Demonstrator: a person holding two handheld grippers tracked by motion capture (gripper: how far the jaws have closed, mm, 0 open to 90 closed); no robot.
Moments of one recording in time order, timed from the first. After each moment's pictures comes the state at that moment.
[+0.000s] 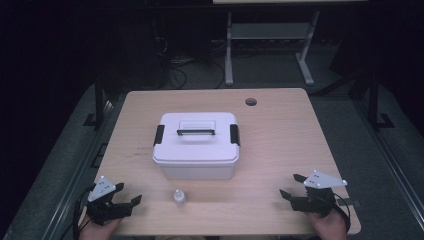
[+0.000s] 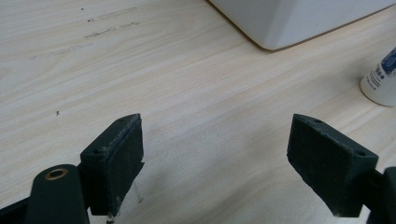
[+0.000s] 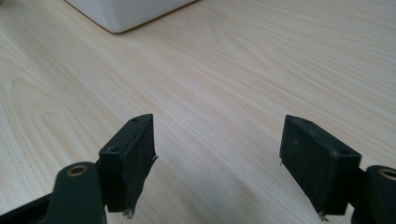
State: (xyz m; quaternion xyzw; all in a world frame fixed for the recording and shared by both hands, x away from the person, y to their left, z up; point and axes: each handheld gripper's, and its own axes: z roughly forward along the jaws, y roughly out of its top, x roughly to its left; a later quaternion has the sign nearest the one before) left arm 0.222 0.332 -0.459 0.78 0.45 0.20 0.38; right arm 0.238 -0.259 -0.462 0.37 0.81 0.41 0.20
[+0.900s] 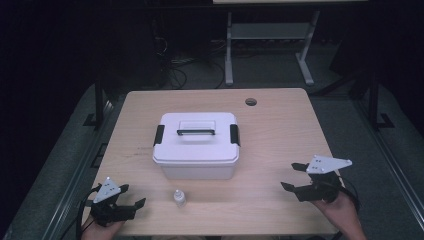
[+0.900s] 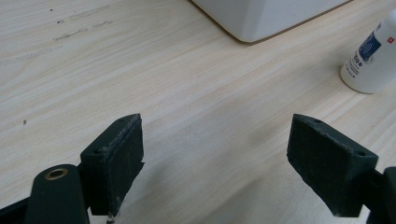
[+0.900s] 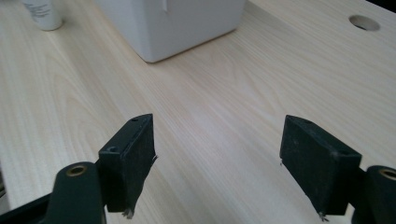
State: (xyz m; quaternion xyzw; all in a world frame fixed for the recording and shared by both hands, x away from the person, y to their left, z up) left arm 0.220 0.322 -0.461 0.80 0.42 0.19 0.38; right arm 0.260 -0.259 -0.406 0.29 0.85 0.41 0.16
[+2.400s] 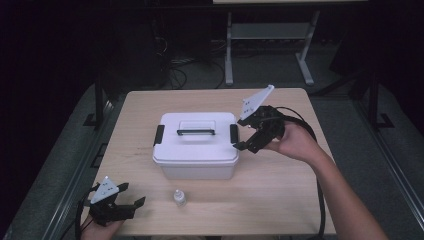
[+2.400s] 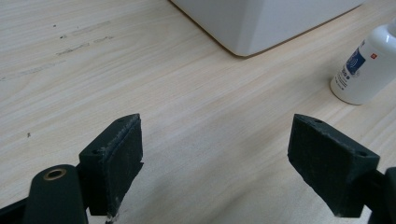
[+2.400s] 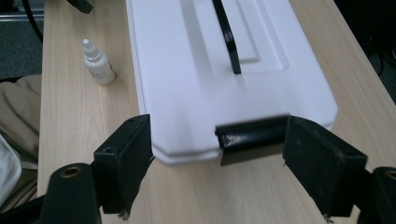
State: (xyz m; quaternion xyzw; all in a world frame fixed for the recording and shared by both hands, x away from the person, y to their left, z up) left arm 0.219 0.324 -0.457 0.80 0.41 0.19 0.40; right arm 0.355 -0.115 -0.273 0.09 0.94 0.32 0.10
